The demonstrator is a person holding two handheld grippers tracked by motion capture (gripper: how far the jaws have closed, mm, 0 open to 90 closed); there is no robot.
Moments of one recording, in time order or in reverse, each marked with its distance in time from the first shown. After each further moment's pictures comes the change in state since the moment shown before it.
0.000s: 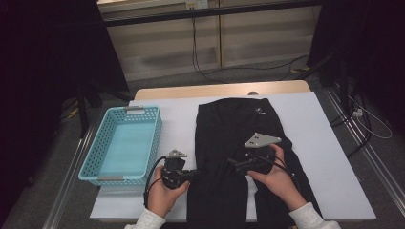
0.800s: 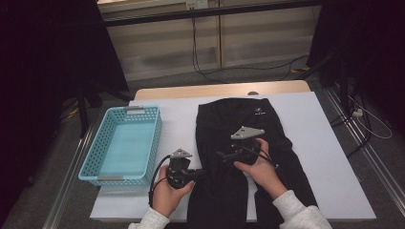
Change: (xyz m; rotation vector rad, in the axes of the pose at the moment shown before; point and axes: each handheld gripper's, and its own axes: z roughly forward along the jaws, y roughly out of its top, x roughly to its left) left arm -0.008 0.003 0.009 -0.020 -0.035 0.018; right arm 0.004 0.020 0.041 0.027 -0.009 0.050
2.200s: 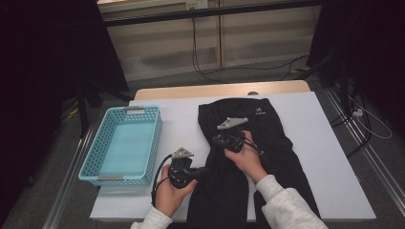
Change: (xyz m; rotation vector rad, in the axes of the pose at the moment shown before) left arm -0.005 0.002 0.004 -0.051 -0.018 0.024; right arm -0.005 0.026 0.039 0.030 0.056 -0.006
